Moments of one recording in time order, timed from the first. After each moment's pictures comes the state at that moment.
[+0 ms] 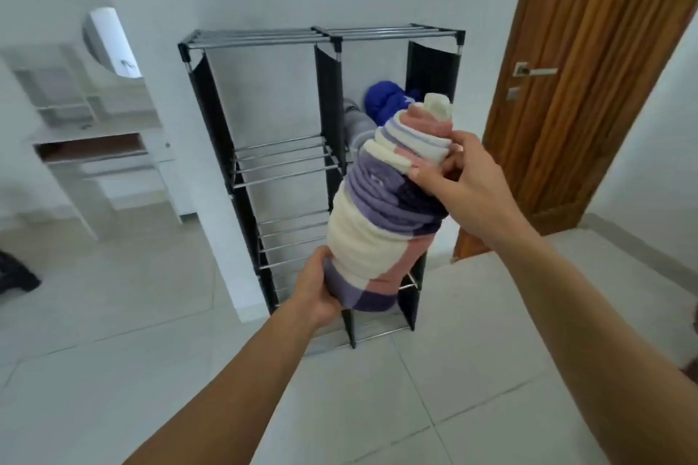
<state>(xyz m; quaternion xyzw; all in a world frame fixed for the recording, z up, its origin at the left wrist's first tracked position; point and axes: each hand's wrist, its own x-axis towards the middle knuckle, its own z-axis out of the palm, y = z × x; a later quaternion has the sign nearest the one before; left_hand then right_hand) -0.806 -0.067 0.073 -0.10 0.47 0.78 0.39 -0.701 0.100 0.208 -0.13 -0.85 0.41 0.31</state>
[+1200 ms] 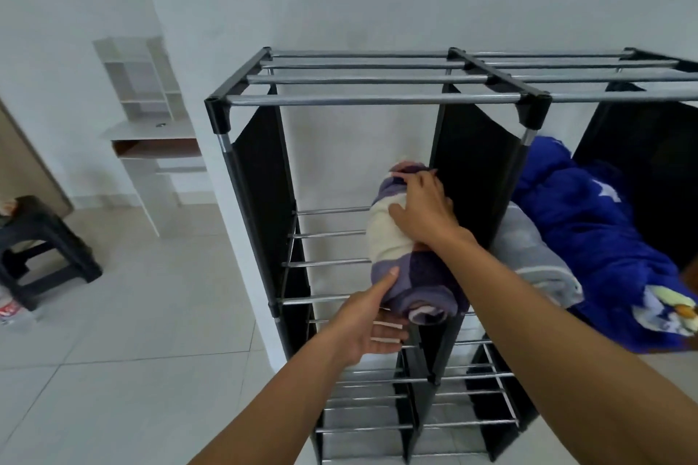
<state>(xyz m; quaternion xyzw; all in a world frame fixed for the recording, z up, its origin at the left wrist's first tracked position) -1.141 -0.010 0.089 -0.06 0.64 0.66 0.39 -1.206 0.130 0.162 -0.11 -0.97 0.21 0.11</state>
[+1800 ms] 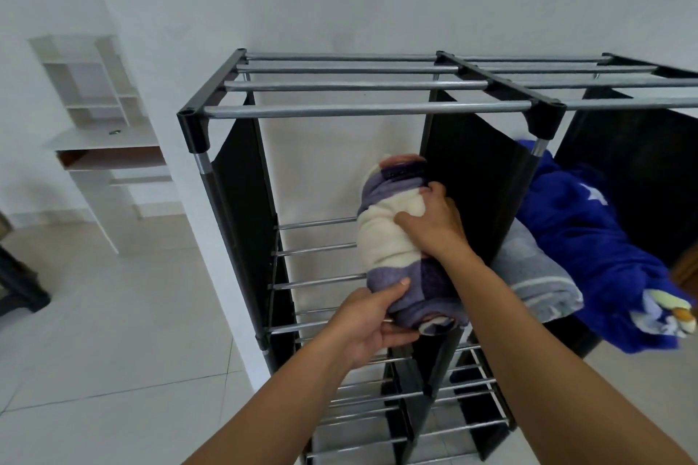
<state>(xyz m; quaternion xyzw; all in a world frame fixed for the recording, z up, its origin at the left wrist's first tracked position) -1.172 -0.002 0.098 -0.01 0.56 0.72 0.40 -1.208 0.139 0.155 -0.25 -0.88 0.38 0.15</state>
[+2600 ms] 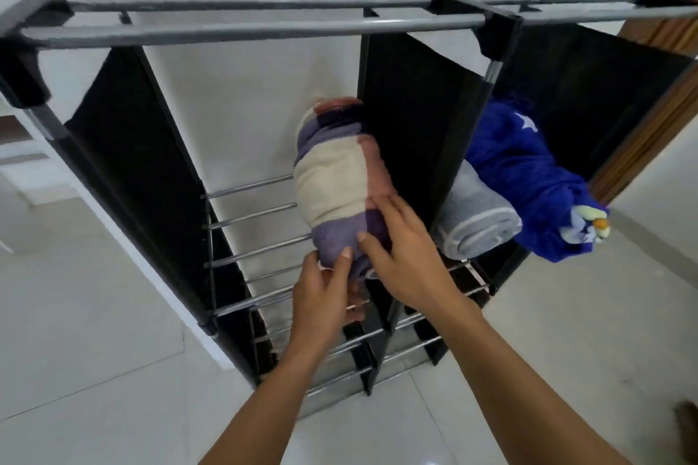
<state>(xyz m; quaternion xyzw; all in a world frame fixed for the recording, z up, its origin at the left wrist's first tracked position) -1.148 -0.009 0.065 0.06 0.69 0.69 0.22 -1.108 0.110 0.107 -0.15 -0.92 0.31 0.18</state>
